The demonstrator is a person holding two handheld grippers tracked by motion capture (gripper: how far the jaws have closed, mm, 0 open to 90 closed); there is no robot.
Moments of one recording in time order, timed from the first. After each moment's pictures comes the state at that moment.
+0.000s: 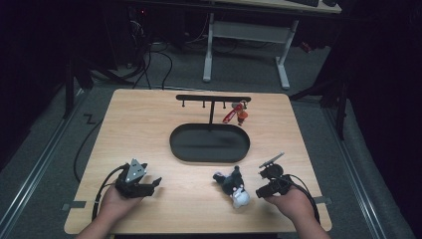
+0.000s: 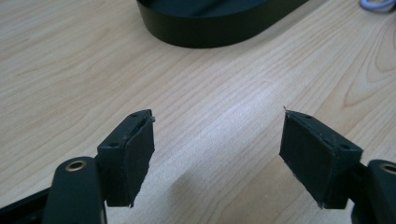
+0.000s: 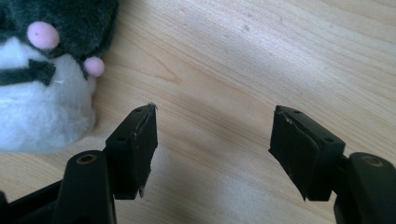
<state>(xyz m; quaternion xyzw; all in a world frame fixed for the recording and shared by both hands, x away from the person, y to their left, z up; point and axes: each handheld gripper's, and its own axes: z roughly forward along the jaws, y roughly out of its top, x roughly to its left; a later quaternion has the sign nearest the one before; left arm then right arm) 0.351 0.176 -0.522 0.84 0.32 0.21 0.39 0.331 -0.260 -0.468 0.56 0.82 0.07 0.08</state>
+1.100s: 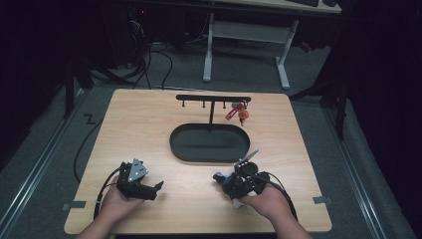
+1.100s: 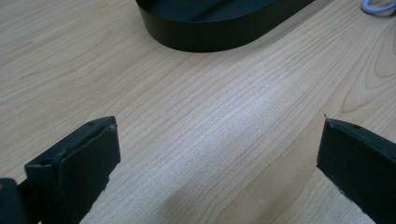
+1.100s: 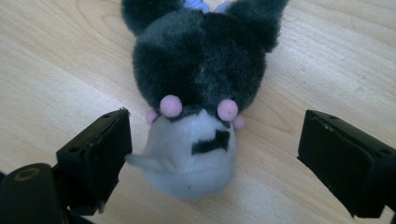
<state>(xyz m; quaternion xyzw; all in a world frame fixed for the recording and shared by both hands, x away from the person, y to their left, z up) 0.350 0.172 -0.517 0.84 0.33 0.21 0.38 0.336 -0.190 -0.459 0.53 0.84 0.09 0.05</state>
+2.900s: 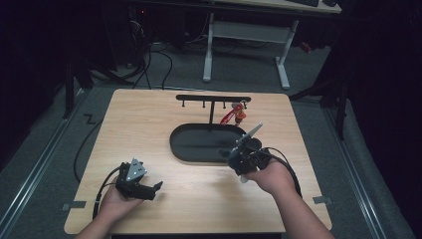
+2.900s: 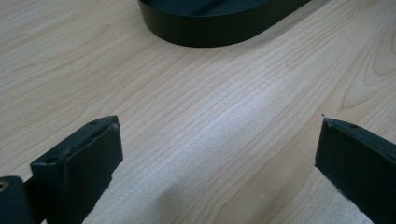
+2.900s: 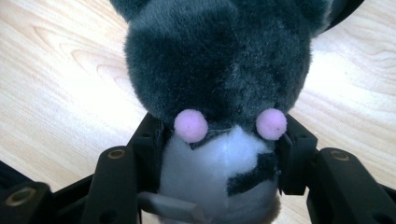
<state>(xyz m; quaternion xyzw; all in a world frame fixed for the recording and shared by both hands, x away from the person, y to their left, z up) 0.353 0.177 -0.519 0.84 0.33 0.20 0.39 0.378 -0.195 -0.402 0.52 0.85 0.11 0.05</state>
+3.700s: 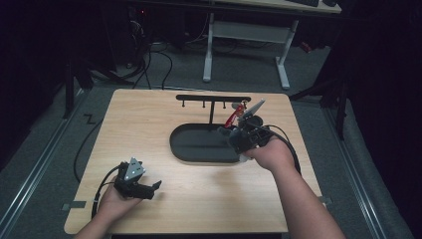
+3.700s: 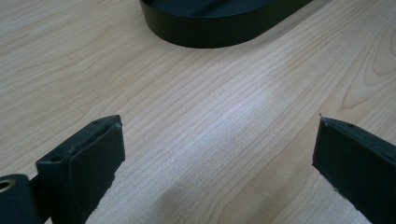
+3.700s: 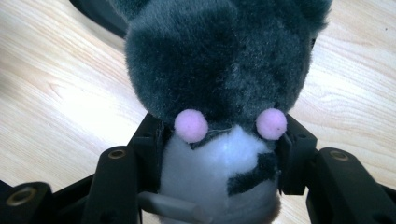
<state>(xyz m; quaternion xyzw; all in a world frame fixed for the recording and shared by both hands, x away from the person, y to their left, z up) 0.354 0.179 -0.518 0.84 0.33 0.20 0.39 0.418 -0.193 -0.359 0.54 0.83 0.12 0.06</state>
